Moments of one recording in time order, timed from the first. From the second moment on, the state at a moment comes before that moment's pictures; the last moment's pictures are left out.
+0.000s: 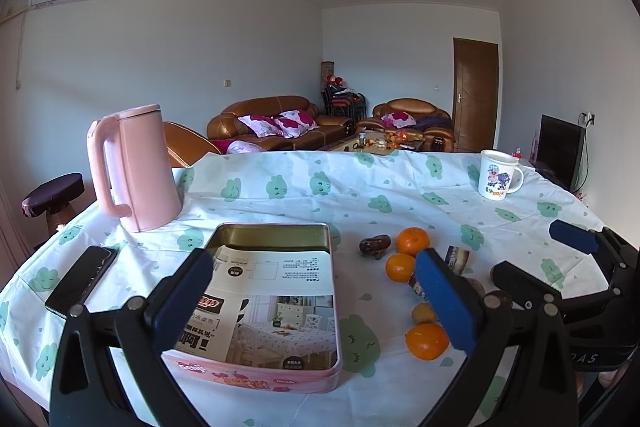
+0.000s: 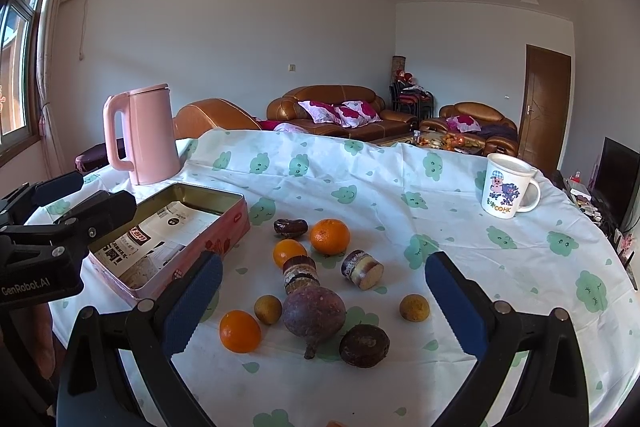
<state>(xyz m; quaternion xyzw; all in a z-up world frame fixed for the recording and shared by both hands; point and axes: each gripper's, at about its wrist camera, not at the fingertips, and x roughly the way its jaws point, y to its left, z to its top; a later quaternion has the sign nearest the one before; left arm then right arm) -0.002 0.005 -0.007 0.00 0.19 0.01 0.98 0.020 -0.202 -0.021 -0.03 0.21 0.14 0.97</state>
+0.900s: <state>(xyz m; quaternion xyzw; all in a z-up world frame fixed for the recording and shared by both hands) -0.001 0.006 -0.016 0.00 0.19 0.01 0.98 0.022 -0.198 -0.030 -0.04 0.22 0.14 0.96</state>
